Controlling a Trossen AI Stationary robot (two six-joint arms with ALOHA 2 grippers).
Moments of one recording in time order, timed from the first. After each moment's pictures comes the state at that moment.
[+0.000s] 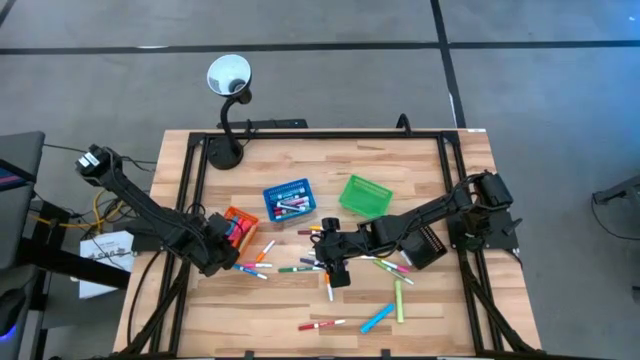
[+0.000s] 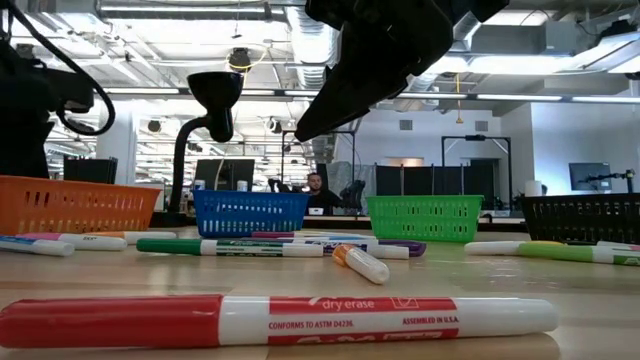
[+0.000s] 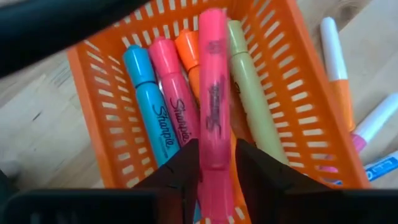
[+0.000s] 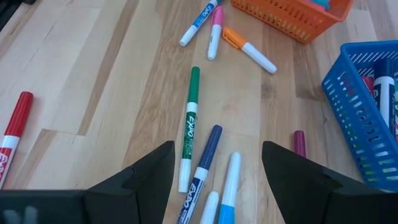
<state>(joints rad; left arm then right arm) -0.70 1.03 0.46 -0.87 -0.48 -1.42 0.27 1.85 1.23 -0.18 0.13 -0.03</state>
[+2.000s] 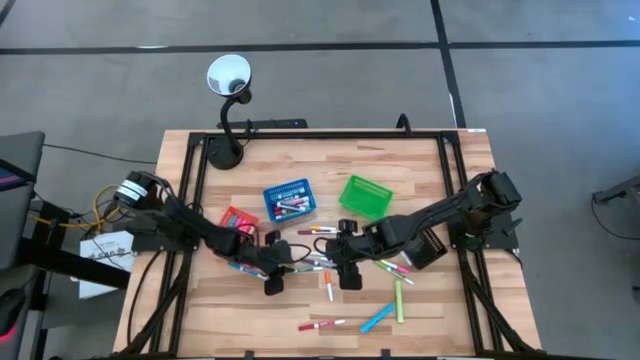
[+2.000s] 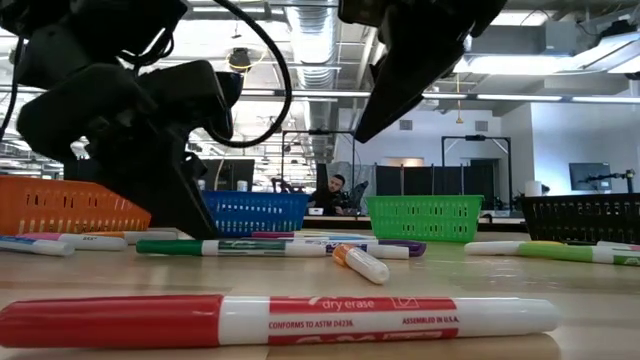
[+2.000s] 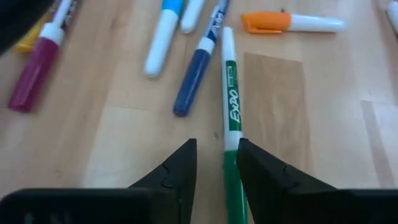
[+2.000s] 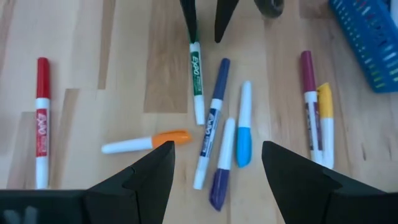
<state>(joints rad) -0.43 1.66 0.61 0.21 -0.24 -0.40 0.31 1.79 1.28 -0.51 0.13 0.21</state>
